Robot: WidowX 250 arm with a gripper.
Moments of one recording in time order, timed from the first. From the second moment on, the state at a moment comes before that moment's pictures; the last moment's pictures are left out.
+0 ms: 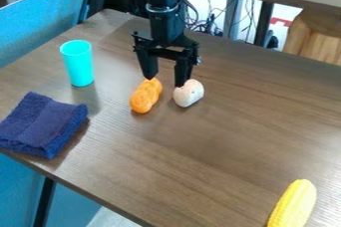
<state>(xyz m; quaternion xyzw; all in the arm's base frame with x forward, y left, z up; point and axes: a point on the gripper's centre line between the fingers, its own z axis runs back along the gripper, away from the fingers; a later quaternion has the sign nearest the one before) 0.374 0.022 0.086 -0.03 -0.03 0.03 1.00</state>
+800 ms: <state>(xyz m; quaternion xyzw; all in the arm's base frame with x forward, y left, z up) 0.397 0.014 0.059 0.05 0.00 0.00 1.00</state>
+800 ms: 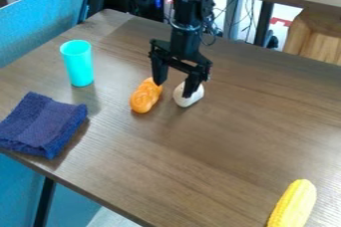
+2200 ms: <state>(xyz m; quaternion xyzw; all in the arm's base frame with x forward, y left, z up) 0.425 0.012 0.033 0.04 0.02 0.04 1.00</state>
